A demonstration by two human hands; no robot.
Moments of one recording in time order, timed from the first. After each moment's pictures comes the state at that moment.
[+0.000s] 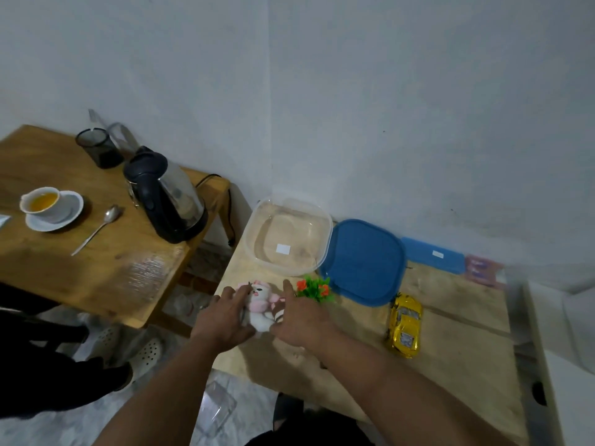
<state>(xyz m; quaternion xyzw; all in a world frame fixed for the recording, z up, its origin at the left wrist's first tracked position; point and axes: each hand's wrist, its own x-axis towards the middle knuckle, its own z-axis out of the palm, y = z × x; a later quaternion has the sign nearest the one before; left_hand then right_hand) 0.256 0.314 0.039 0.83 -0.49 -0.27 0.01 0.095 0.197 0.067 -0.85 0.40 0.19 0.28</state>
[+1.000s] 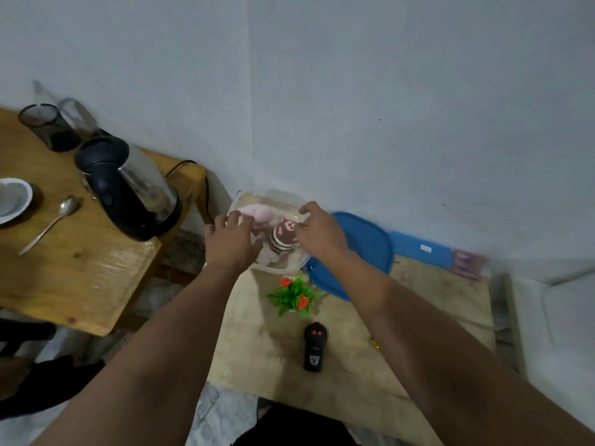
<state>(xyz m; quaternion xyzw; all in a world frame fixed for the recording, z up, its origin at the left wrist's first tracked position) 0.286 0.165 0.056 0.87 -0.49 -0.09 0.03 0.123 0.046 0.101 -0.79 0.51 -0.05 0.33</state>
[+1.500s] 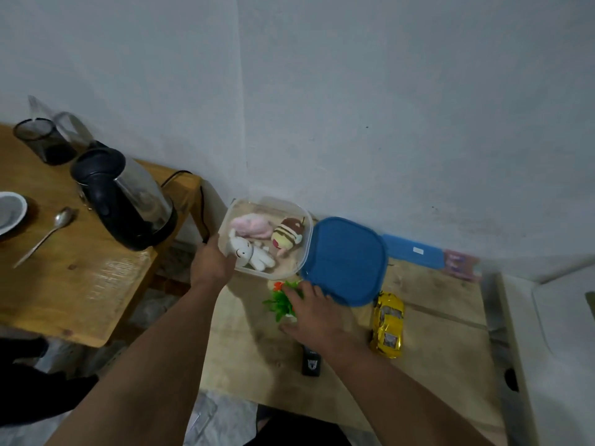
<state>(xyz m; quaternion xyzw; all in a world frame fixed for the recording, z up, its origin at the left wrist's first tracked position) 0.304 0.192 0.021 0.89 -0.30 -0.25 0.24 0.048 0.157 0.036 -0.91 0.37 0.12 0.14</state>
